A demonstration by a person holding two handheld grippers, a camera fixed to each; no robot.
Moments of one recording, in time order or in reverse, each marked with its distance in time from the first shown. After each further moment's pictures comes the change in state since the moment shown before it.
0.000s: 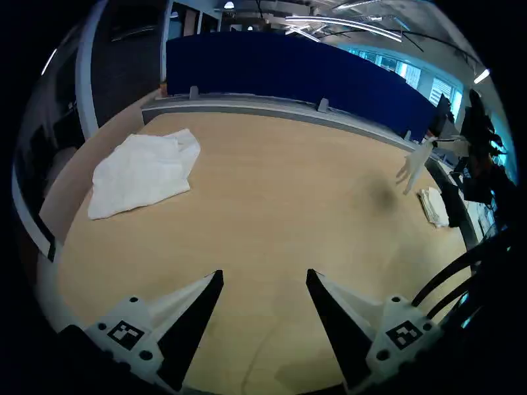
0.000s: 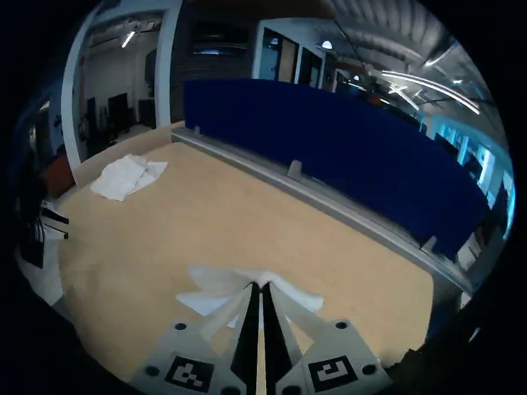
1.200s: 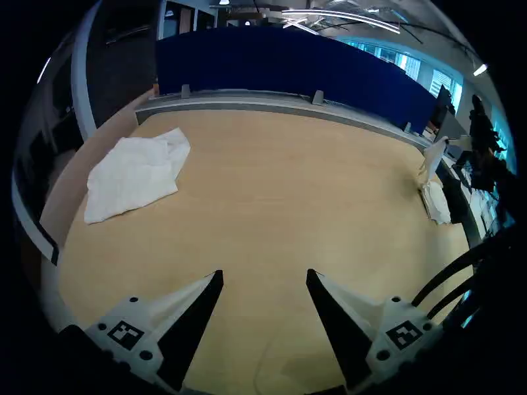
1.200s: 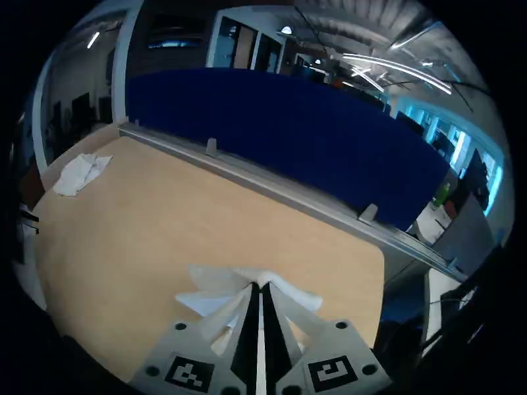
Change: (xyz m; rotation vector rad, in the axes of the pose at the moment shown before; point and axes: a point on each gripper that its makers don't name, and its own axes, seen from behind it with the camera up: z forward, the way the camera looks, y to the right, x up) left arm 0.004 0.030 0.004 0.017 -0.035 0.027; right arm -0.054 0.176 -0.045 -0.191 -0.079 0.068
